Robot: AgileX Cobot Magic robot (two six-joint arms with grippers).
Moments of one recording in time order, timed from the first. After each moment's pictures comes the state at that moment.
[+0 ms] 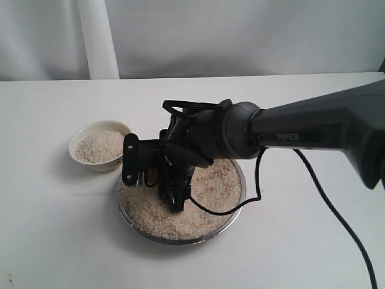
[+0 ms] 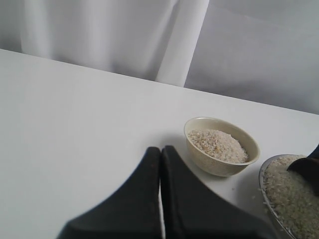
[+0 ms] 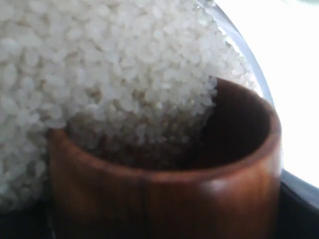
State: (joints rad) left arm 0.01 0.00 0.00 0.02 0.27 -0.25; right arm 0.81 2.18 -1.42 -0.46 0.44 -0.47
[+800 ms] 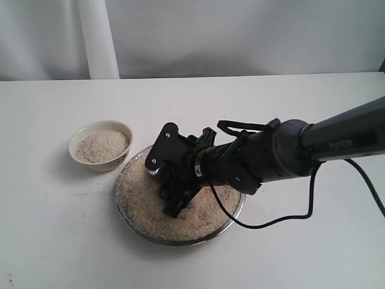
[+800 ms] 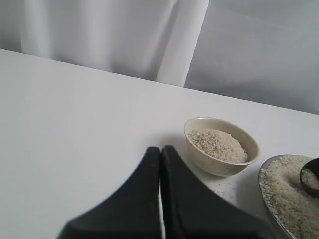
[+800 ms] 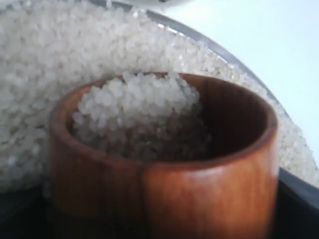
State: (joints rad) left arm 0.01 0.00 0.00 0.02 0.27 -0.25; right arm 0.72 2.08 -1.10 -0.23 -0.09 -0.28
